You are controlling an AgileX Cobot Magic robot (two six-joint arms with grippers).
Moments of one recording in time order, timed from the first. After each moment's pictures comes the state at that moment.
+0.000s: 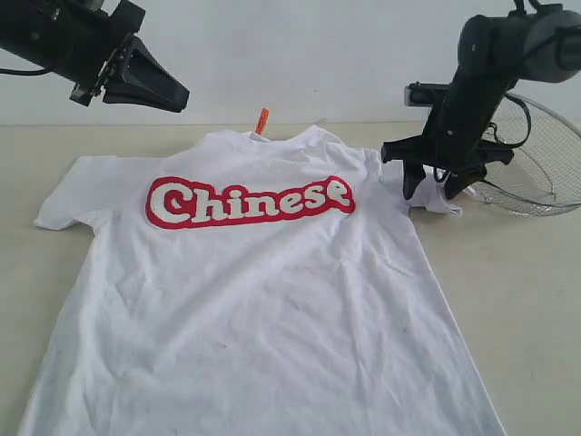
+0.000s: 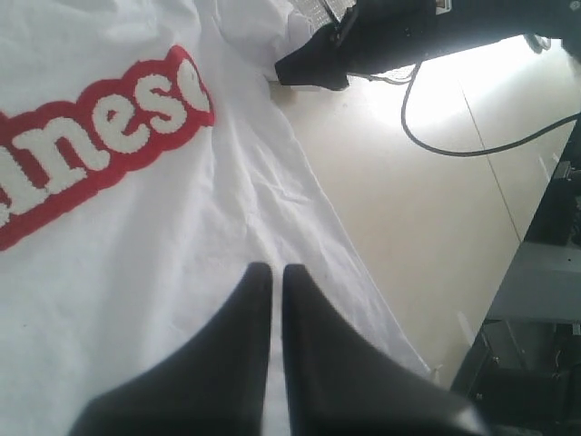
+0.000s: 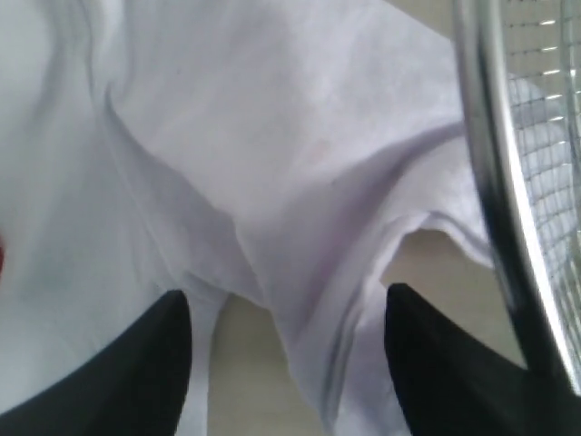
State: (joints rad) left arm -0.03 1.91 -1.57 -0.98 1.22 0.66; right arm 0.02 2.32 -1.87 0.08 1.00 0.06
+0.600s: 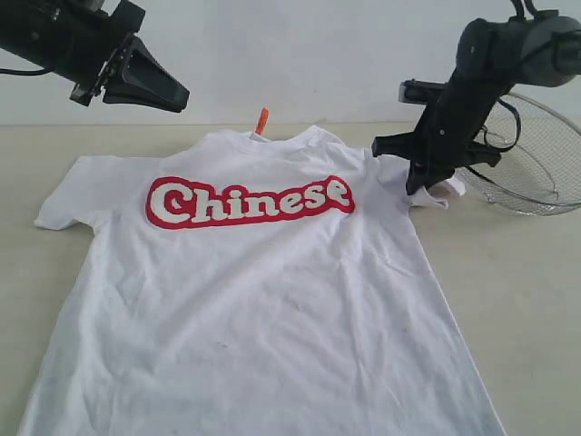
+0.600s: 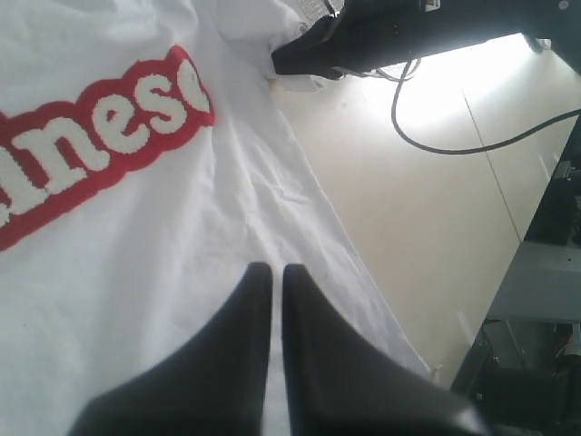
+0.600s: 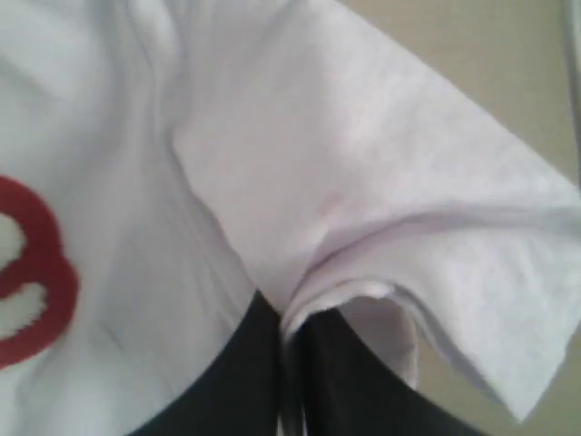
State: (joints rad) left arm -0.03 1.91 -1.57 -0.98 1.22 0.66; right arm 0.02 2.32 -1.87 0.19 0.94 0.03
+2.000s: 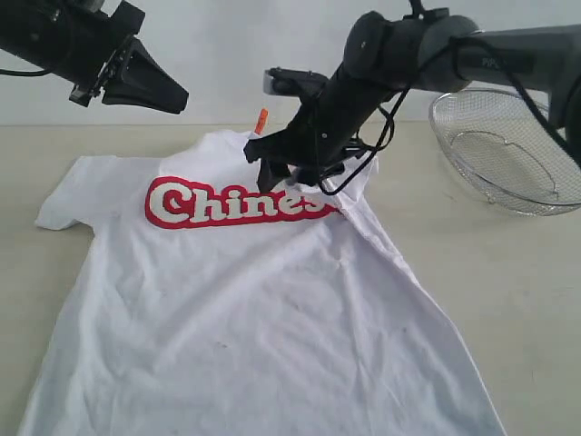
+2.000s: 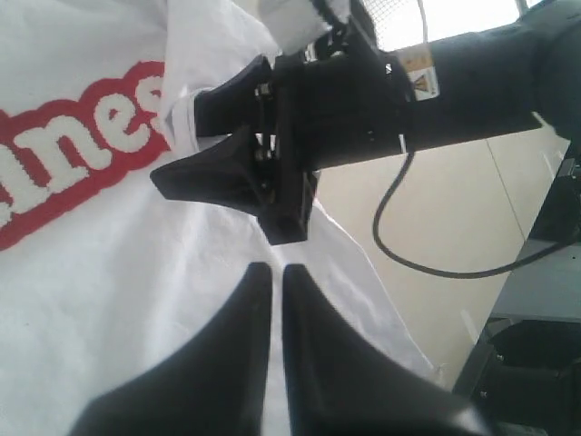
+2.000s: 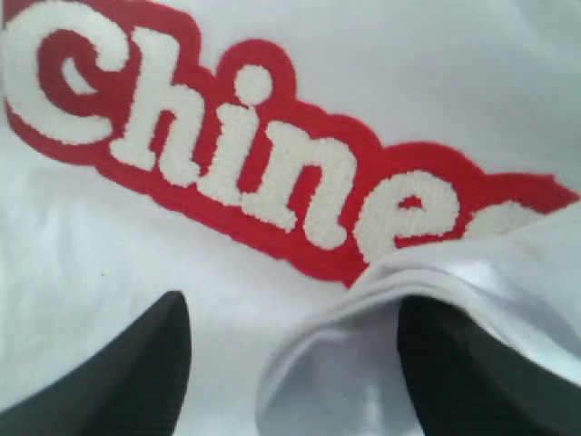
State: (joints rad) left arm -0.03 1.91 -1.57 -0.97 1.22 0.67; right arm 0.30 2.28 -1.88 0.46 0.85 -0.26
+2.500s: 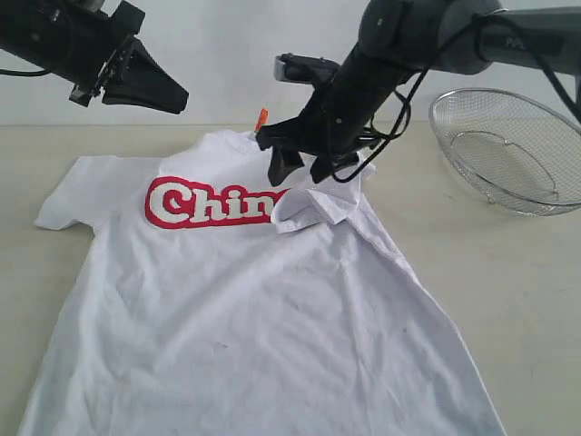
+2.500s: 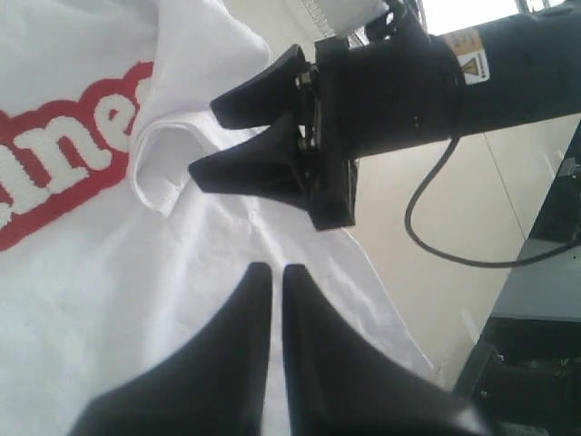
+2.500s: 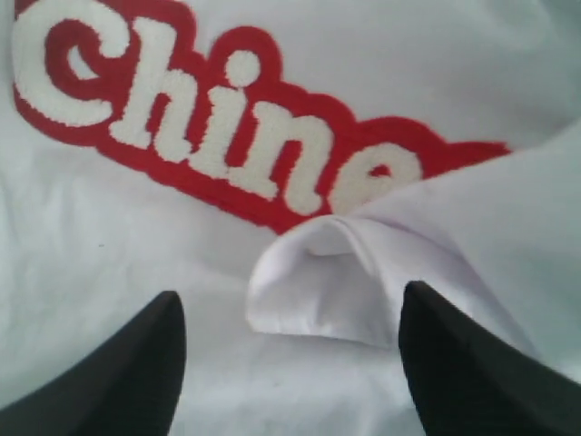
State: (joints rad) left arm -0.03 1.91 -1.57 -0.97 1.22 0.67; right arm 0.26 2.24 -1.88 0.45 0.93 -0.24
